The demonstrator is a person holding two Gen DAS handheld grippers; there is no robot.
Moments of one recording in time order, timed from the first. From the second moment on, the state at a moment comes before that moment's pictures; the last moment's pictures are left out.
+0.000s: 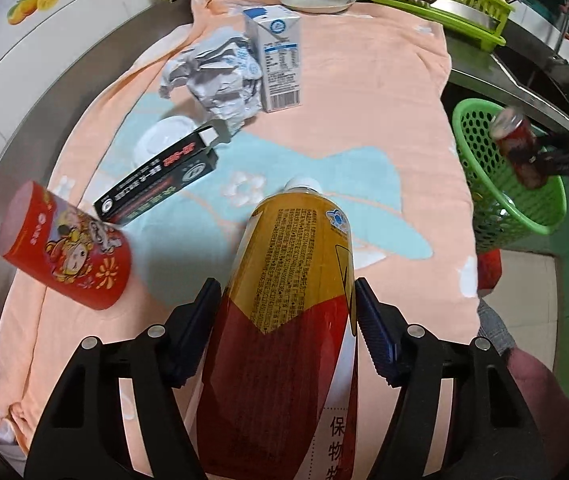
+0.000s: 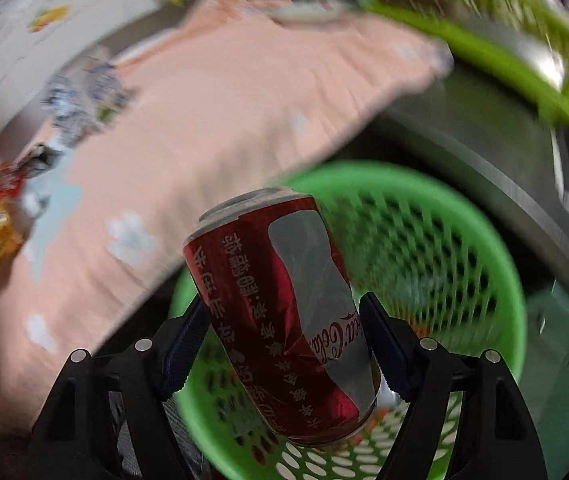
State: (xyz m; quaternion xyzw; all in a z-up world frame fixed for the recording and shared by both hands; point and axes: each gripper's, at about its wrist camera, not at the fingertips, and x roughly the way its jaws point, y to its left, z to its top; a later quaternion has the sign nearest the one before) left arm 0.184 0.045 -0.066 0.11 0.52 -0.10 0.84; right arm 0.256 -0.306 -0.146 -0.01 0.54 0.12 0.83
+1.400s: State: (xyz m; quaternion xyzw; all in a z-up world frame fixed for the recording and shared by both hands) left arm 0.186 -0.039 -0.036 0.06 0.47 -0.22 0.85; right arm 0.230 -0.326 -0.115 0.06 0.52 0.07 0.85
